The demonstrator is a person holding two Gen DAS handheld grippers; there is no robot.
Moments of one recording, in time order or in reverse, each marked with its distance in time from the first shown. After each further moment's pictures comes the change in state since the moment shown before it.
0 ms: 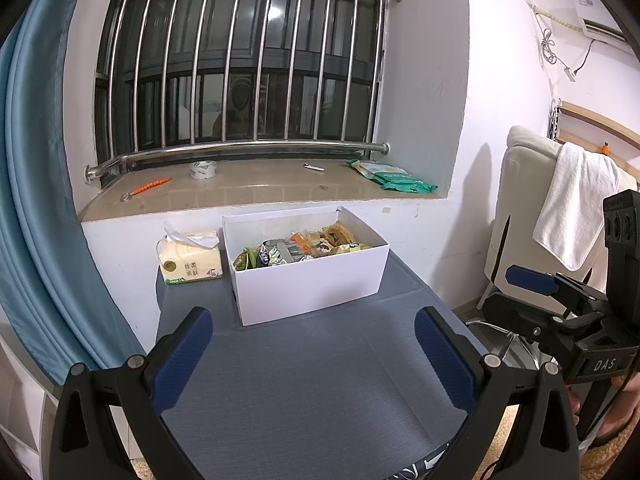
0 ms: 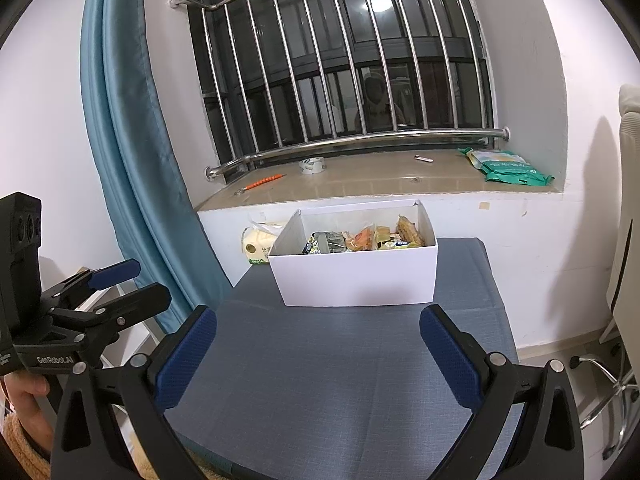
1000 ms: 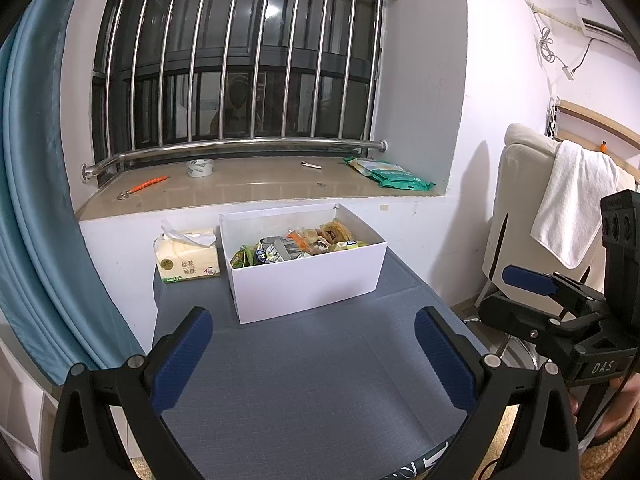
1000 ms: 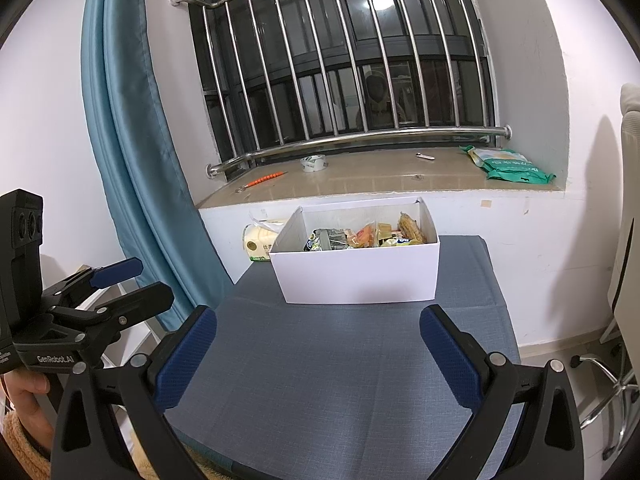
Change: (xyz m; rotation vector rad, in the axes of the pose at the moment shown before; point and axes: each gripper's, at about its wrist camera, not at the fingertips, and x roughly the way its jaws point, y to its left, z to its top) left arm -0.001 0.001 -0.001 0.002 0.006 -0.010; right arm 0.001 -0.002 -0.002 -0.008 0.006 0.012
